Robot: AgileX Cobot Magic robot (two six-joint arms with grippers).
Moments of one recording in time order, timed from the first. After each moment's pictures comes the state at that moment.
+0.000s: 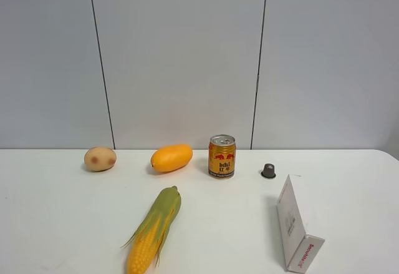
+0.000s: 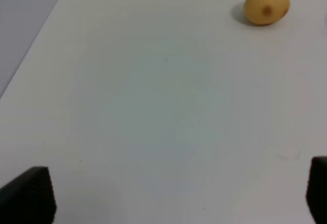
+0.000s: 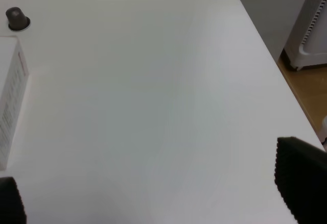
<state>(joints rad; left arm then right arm) 0.07 -0.01 -0.51 0.07 1.06 -0.07 0.01 0.00 -0.49 -0.08 1.08 0.01</state>
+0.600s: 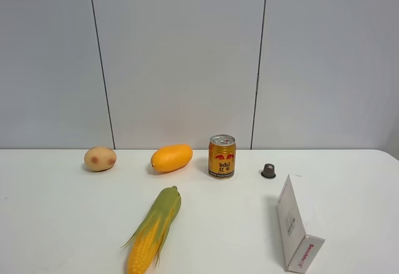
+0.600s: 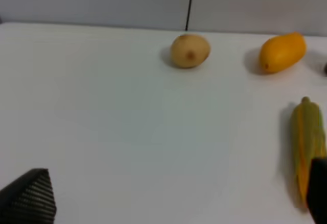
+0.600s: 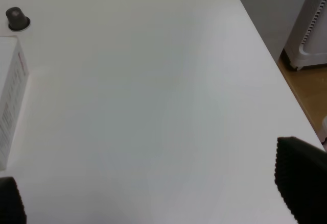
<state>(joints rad) 0.07 0.21 -0.66 -0.16 0.94 0.05 0.01 0.00 -0.49 -0.08 1.08 0.01</state>
